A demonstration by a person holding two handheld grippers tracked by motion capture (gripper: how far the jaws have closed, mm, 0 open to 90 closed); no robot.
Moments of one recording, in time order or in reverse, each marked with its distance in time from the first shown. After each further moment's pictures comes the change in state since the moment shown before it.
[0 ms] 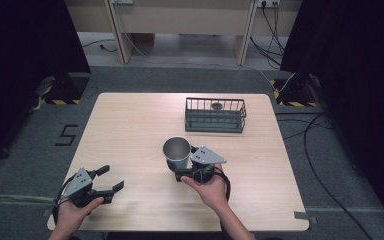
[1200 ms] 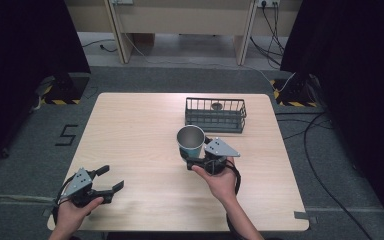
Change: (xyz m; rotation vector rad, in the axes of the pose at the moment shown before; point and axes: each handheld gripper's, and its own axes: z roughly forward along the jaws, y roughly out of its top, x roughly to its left) left arm 0.000 0.000 0.000 0.000 0.000 -0.004; right arm -0.030 0.015 -0.018 -0.048 -0.116 0.022
